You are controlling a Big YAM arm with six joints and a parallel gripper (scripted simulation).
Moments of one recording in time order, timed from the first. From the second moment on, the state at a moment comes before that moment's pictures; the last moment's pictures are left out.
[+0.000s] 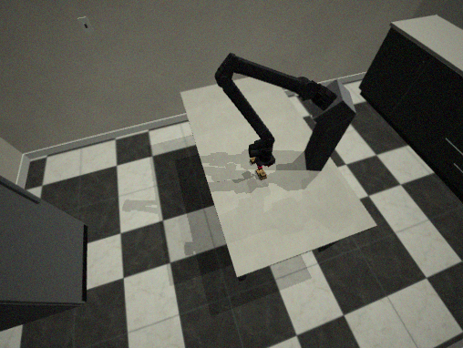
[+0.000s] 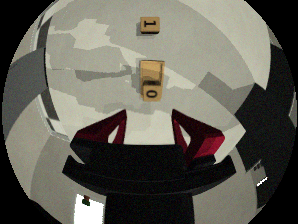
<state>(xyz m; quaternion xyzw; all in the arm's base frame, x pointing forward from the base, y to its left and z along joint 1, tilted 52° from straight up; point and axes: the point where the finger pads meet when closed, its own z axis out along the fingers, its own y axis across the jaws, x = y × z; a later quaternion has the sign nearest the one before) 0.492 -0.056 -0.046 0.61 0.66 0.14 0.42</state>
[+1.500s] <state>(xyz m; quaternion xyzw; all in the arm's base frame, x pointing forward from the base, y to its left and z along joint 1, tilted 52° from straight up) 0.492 -0.056 -0.049 0.61 0.65 0.14 0.42</state>
